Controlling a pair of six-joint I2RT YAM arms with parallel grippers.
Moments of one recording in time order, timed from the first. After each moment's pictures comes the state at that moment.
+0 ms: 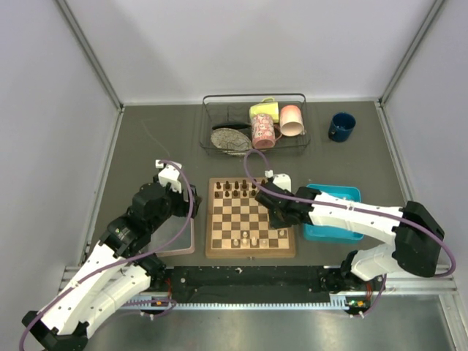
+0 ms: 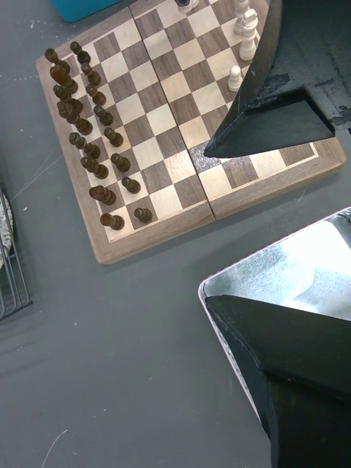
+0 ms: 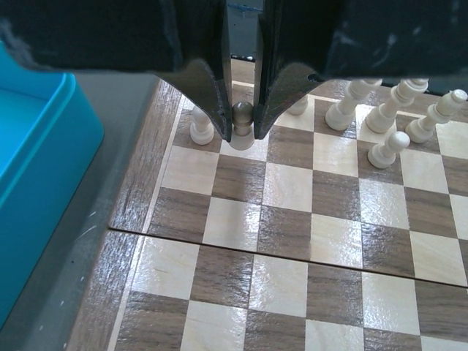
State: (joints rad) left arm -0.60 0.58 0.67 -0.54 -0.14 -0.21; right arm 1.03 1.37 0.93 -0.75 0.30 0.84
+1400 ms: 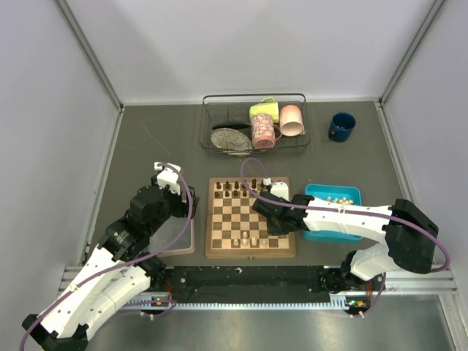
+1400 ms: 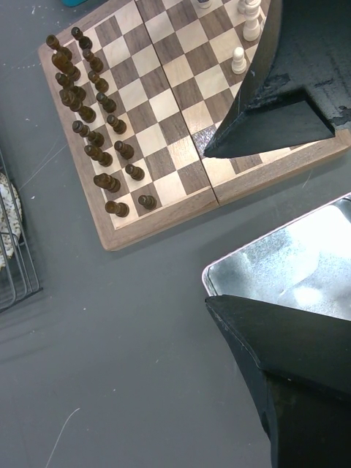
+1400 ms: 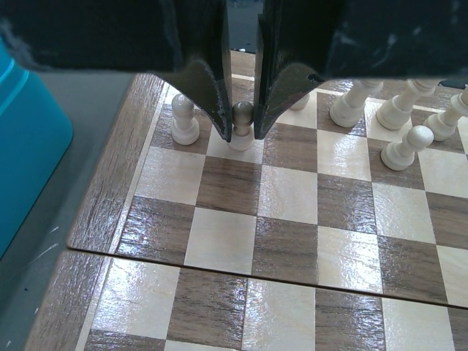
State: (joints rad) left arm -0.60 0.55 0.65 -0.52 -0.17 -0.16; right arm 1.08 1.41 0.86 -0.68 0.30 0.91
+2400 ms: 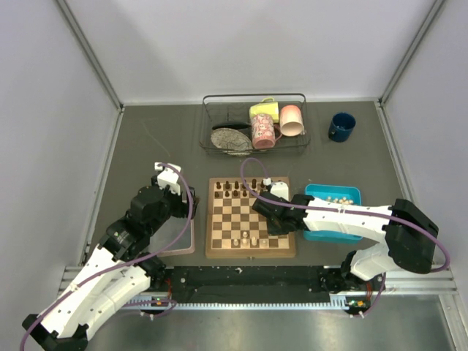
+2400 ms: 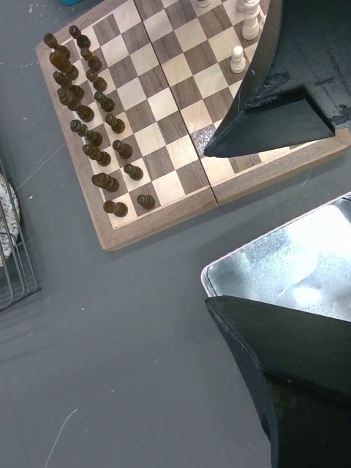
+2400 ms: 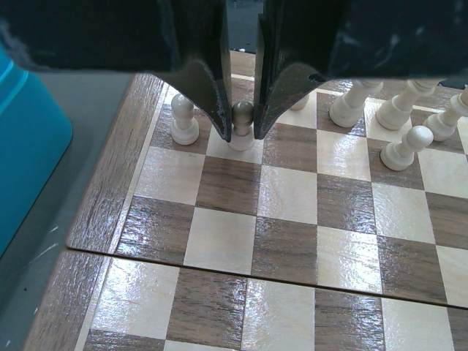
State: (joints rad) left arm -0.60 0.55 0.65 -0.52 -0.16 -0.16; right arm 1.08 1.42 0.86 -0.67 0.30 0.91
